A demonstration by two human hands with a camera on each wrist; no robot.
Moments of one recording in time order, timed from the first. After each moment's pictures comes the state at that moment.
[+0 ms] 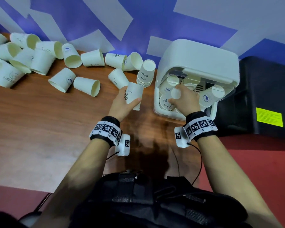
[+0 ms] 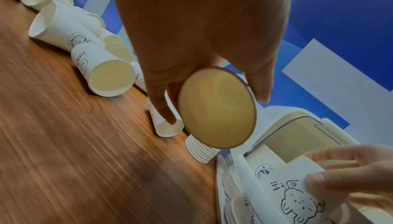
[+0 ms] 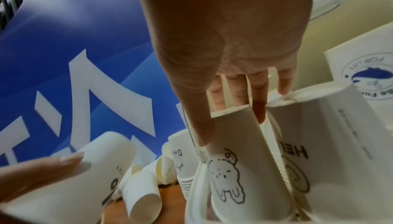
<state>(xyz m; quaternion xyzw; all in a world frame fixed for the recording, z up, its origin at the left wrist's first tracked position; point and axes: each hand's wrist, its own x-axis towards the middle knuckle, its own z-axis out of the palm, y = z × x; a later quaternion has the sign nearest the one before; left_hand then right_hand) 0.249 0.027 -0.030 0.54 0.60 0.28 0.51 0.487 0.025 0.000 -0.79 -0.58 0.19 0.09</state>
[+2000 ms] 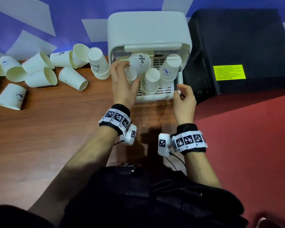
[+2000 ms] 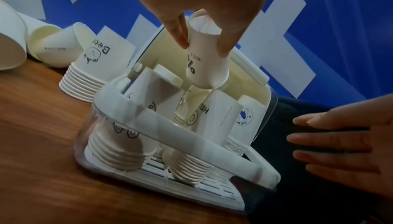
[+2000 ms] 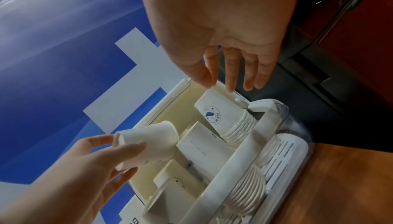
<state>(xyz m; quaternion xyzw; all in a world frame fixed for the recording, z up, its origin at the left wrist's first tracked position) 0.411 0.016 -0.025 0.69 0.49 0.44 0.29 0.565 -0.090 -0.032 -0.80 -0.30 0.19 0.48</state>
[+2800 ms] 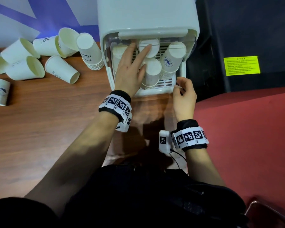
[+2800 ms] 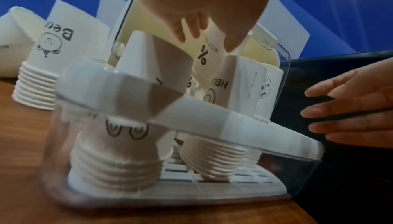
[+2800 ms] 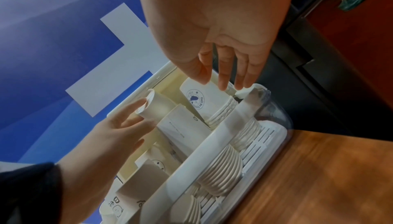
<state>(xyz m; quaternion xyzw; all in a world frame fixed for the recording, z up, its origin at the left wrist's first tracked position) 0.435 0.051 -0.059 0.82 0.41 0.33 0.23 0.569 -0.080 -0.050 -0.80 -0.30 0.23 0.47</state>
